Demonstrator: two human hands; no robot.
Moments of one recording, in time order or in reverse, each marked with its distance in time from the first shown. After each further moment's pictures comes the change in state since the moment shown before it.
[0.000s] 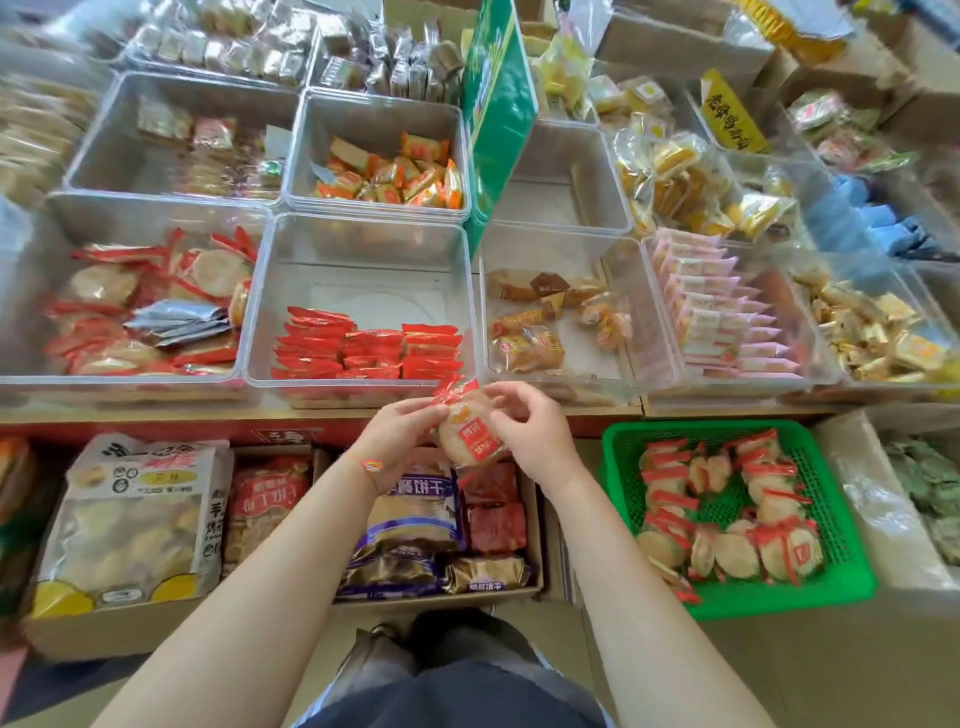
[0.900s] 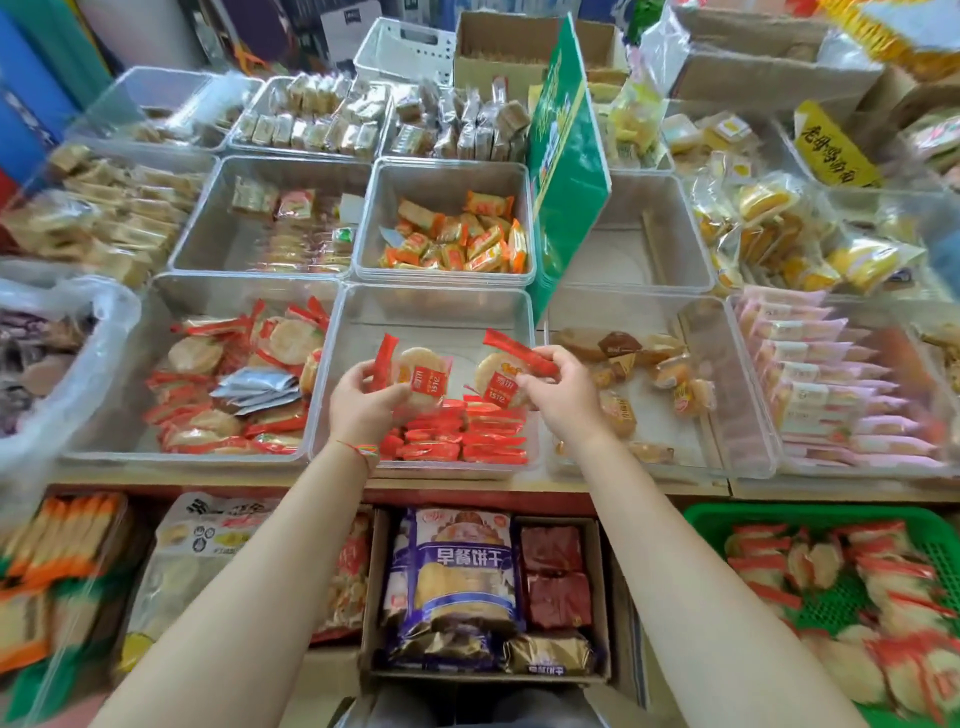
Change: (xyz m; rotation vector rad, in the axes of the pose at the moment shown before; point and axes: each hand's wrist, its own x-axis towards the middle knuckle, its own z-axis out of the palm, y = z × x) left_hand 0.046 0.106 -0.080 0.088 0.633 0.253; right_hand 0.133 -0.066 0.016 0.091 0.007 0.014
